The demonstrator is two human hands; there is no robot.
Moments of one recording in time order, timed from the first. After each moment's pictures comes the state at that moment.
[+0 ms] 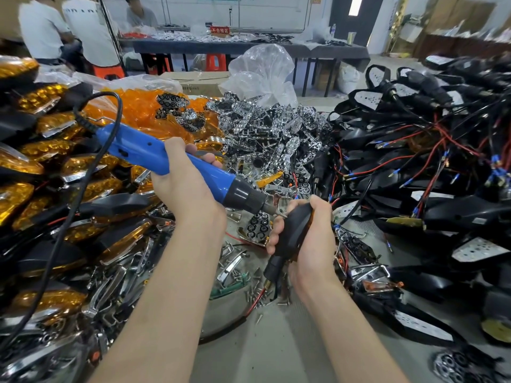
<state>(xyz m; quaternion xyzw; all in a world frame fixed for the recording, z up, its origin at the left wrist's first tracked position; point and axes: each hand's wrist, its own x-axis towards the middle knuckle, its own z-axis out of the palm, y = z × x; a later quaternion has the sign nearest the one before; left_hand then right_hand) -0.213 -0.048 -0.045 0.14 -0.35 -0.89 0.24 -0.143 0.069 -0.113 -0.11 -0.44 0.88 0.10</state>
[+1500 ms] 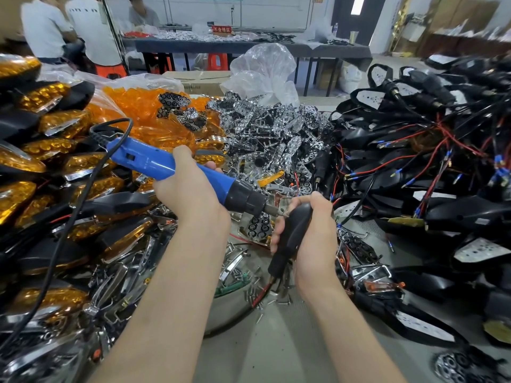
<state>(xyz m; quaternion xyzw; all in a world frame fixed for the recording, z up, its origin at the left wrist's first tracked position) -0.210 -0.045 -0.040 0.23 -0.33 -0.89 0.21 -0.134 0.068 -0.104 -0.07 -0.54 0.83 0.14</state>
